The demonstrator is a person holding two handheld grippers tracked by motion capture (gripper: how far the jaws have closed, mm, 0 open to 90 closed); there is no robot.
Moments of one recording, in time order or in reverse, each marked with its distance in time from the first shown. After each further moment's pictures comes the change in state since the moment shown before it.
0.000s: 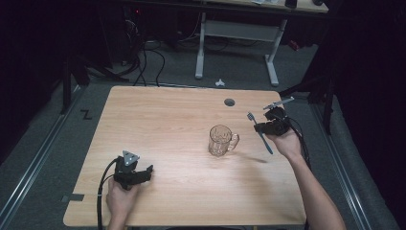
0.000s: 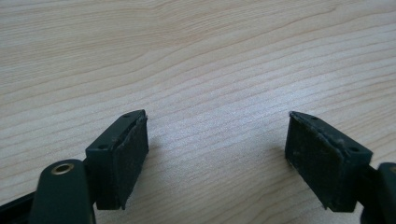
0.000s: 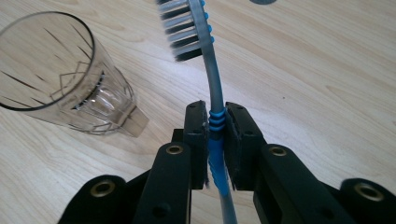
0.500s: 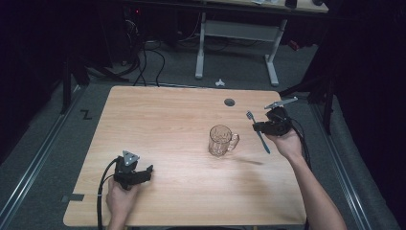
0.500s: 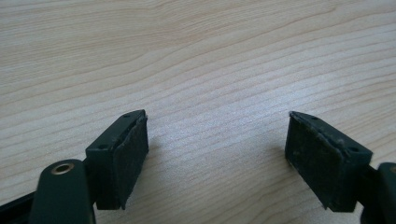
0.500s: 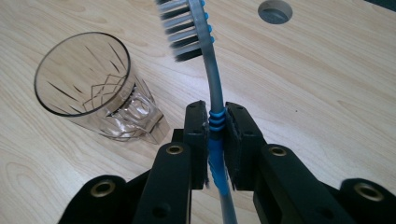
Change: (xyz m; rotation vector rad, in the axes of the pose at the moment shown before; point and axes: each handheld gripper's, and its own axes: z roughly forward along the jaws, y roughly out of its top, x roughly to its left) left arm 0.000 0.000 0.000 0.000 0.000 0.000; right arm 0.007 0.000 -0.013 -0.061 0.047 -0.011
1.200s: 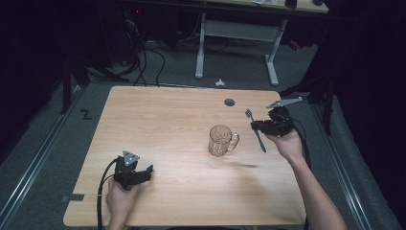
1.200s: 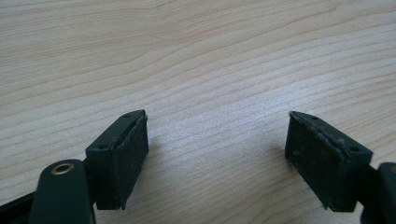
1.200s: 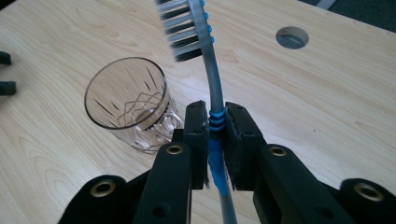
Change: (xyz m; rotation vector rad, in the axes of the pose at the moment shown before) left arm 0.000 0.000 0.000 0.000 0.000 0.000; right arm 0.010 0.002 -0.015 -0.084 0.068 -0.002
